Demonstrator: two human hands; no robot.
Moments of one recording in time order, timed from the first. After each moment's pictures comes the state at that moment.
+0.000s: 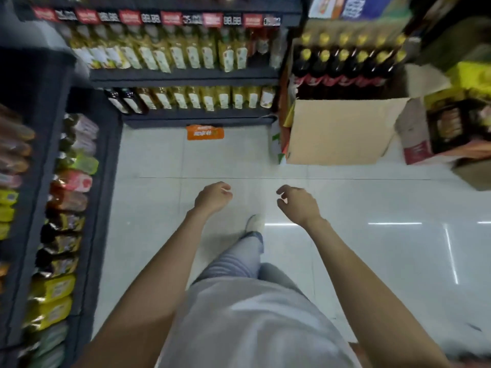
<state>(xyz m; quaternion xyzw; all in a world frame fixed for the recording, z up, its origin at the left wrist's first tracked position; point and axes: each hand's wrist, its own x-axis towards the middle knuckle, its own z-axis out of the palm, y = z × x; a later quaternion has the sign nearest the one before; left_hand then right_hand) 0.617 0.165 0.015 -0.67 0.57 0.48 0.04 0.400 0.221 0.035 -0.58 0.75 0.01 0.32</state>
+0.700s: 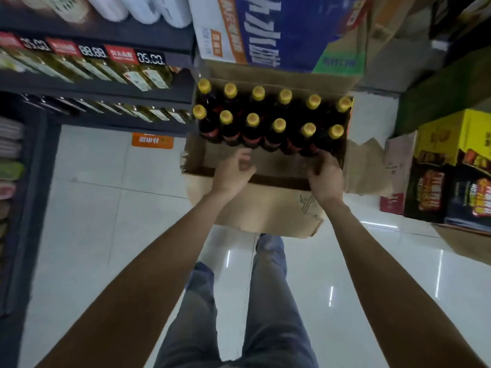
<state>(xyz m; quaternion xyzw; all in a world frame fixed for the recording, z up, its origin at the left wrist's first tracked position) 0.177 -0.115 -0.032 -0.68 0.52 0.50 -0.14 -0.028 -0.099 -0.034 -0.48 0.81 -0.10 0.33</state>
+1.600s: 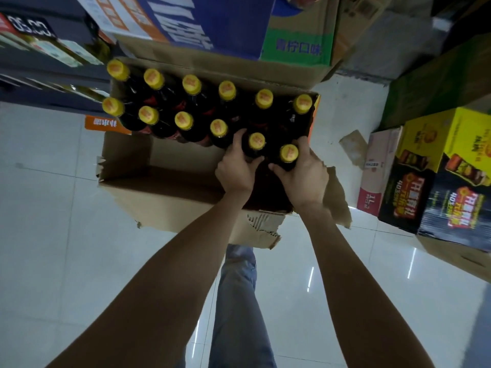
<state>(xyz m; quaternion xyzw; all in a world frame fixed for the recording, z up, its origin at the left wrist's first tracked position) 0.019 -0.153 -0.135 -0.79 0.52 0.28 -0.15 -0.103 -0.144 -0.077 -0.60 0.76 -0.09 0.23</state>
